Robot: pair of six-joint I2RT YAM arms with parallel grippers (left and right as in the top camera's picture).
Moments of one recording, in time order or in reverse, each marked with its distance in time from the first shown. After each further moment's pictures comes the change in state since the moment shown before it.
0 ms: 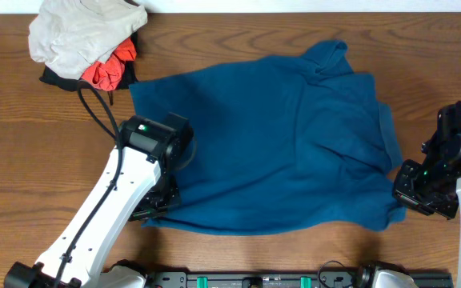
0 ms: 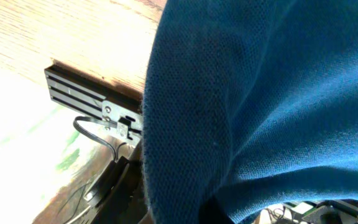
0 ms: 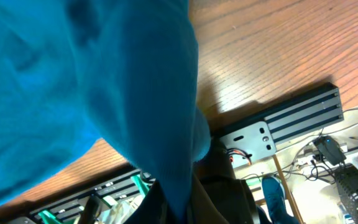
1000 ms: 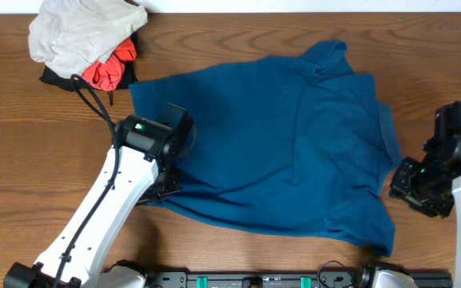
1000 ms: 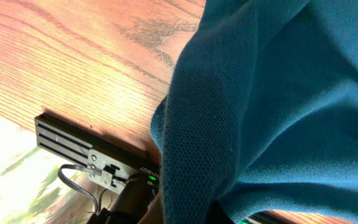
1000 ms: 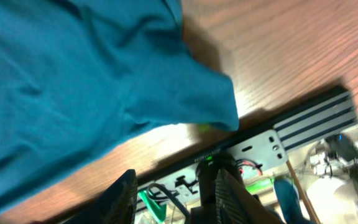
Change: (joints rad) left arm 0.020 0.000 0.000 0.167 -0.078 0.006; right arm 0.000 -0.005 -0.103 0.096 -0.011 0.070
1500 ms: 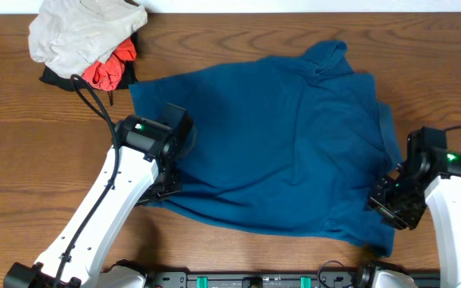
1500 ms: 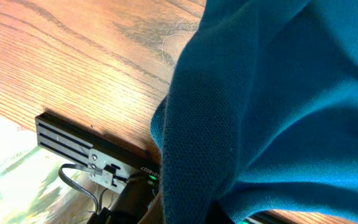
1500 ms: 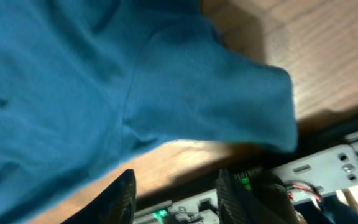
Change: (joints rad) left arm 0.000 0.000 0.000 -0.003 0.000 0.000; right arm 0.000 0.001 -0.337 0.266 -0.104 0.080
